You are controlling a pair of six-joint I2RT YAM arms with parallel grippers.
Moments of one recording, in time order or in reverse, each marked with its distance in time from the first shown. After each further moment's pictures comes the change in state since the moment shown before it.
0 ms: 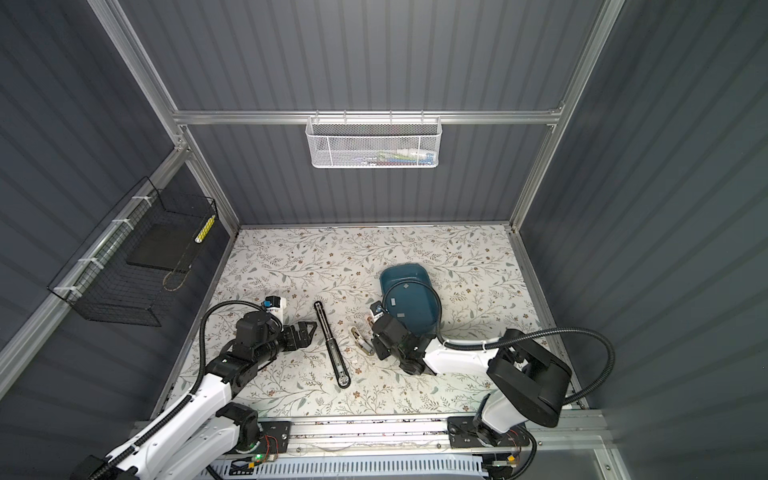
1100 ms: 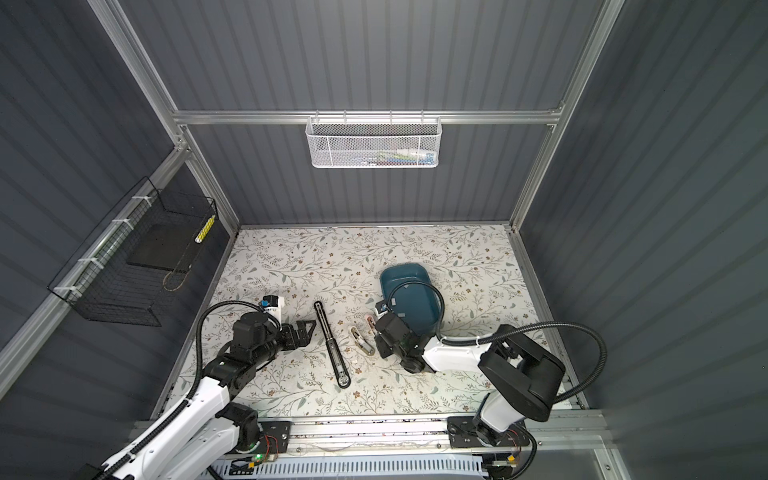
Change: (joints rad) left arm 0.000 -0.059 0.000 0.000 -0.006 -0.012; right arm -0.040 0.033 -0.017 0.021 -0.015 0.049
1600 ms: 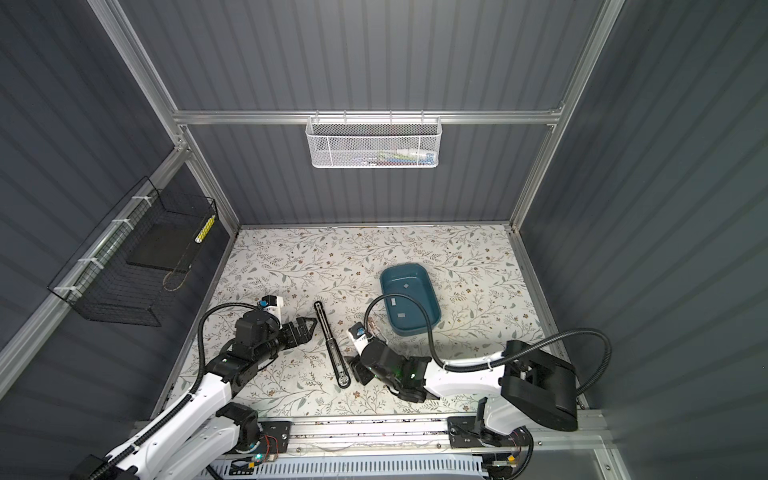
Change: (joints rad) left arm 0.000 0.066 0.007 0.018 0.021 -0.143; right arm 0.326 -0.047 -0.039 0.191 0.030 0.009
